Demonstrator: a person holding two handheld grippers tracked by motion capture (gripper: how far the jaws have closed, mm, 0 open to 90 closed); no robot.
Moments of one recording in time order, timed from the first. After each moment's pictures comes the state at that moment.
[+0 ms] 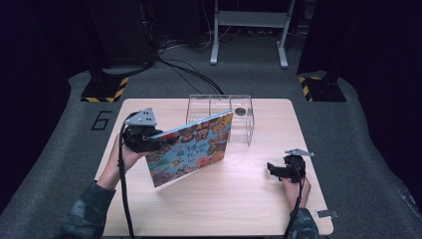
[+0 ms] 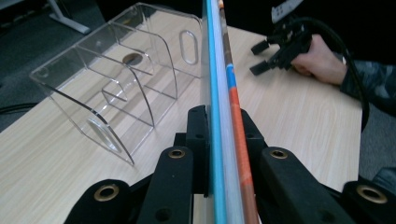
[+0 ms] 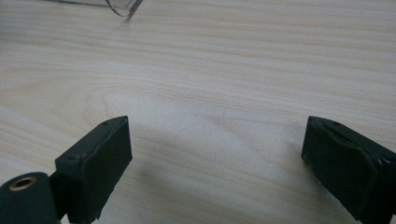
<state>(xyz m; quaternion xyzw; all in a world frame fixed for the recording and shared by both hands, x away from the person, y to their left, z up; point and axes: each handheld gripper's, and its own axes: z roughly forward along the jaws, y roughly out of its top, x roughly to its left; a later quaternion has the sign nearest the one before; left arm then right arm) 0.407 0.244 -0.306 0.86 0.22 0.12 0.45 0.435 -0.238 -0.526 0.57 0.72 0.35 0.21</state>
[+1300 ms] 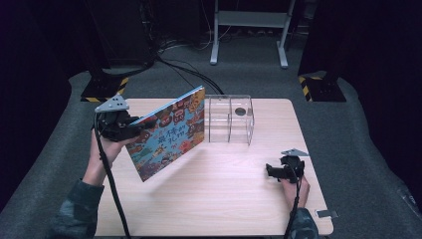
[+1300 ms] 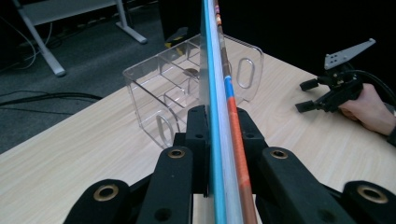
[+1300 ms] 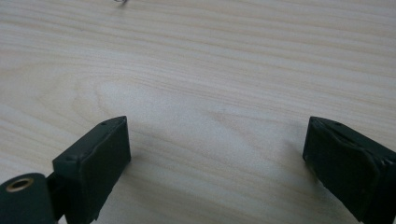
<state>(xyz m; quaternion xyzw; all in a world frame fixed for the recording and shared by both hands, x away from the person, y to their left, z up) 0.413 0.288 -0.287 0.80 0.32 0.18 0.48 0.435 -0.232 -0.527 0.55 0.73 0.32 0.23</state>
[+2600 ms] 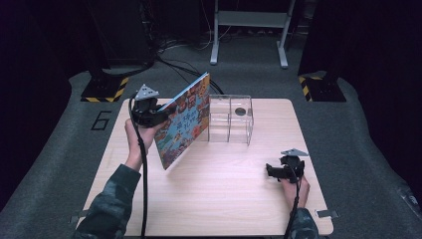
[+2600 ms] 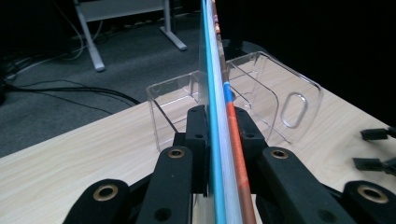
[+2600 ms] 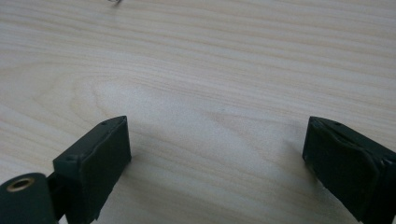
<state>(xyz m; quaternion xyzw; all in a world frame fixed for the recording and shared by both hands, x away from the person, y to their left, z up) 0.467 0.225 -0.312 0.74 0.40 0.24 0.48 0.435 -0.230 -0.527 0.56 0.73 0.32 0.23</state>
